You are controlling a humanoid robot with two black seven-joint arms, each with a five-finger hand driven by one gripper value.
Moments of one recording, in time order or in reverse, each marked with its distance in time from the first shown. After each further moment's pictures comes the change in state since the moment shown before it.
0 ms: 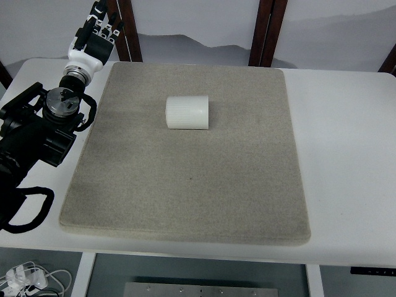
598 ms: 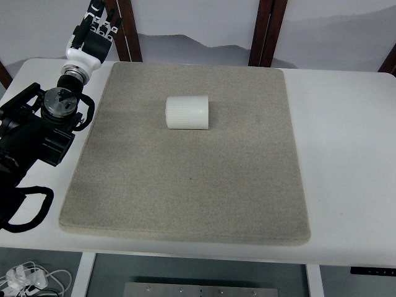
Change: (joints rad) left arm -0.001 0.005 -0.009 0.013 0.001 -0.046 0.001; right arm 0.000 0.000 0.000 0.000 0.000 0.000 0.000
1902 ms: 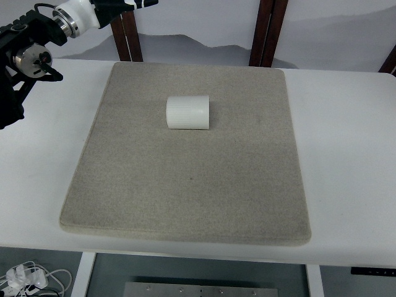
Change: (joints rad) left arm -0.148 0.300 0.280 -0.418 0.947 -0.027 -0.047; right arm 0.000 0.000 0.000 0.000 0.000 0.000 0.000
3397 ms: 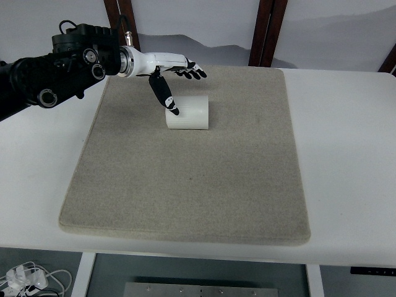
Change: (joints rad) left arm -0.151 -0.127 0.425 -0.088 0.564 0.044 0.149; right arm 0.001 0.000 0.000 0.000 0.000 0.000 0.000
